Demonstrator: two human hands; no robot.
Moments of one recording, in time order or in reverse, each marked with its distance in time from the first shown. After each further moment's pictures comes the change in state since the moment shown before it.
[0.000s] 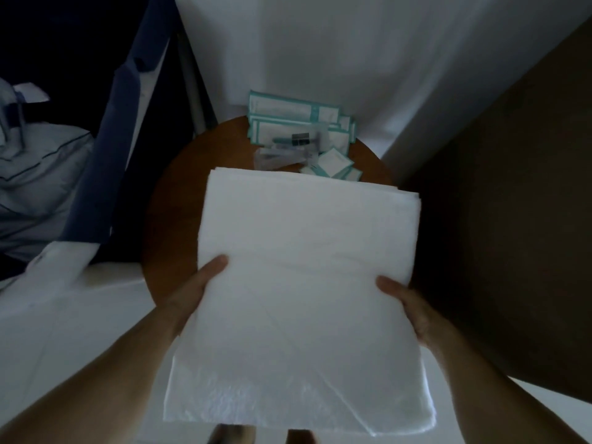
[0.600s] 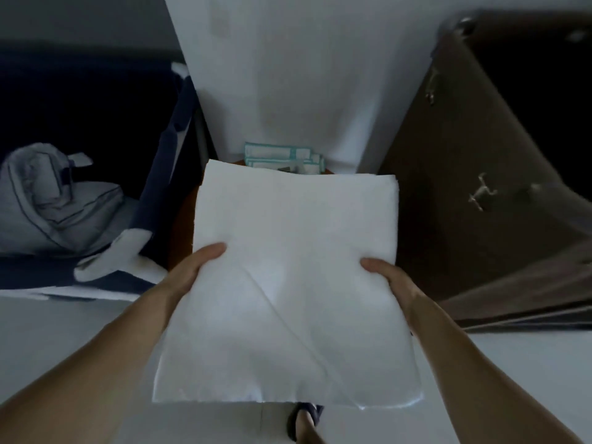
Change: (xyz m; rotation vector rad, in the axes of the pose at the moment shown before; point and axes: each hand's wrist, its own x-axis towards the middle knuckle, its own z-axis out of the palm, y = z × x) left_hand -0.128 0.025 -0.017 0.009 -0.248 0.175; right_hand -0.165 0.008 0.016 0.067 -0.038 -0.209
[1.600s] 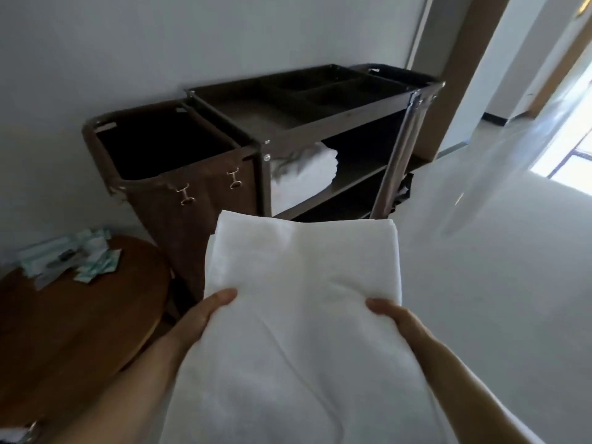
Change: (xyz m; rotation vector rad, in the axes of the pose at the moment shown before) left_hand -0.257 -0.196 0.403 0.332 -0.559 -0.041; right_hand -0.418 0.227 -0.364 0.432 0.423 -0.248
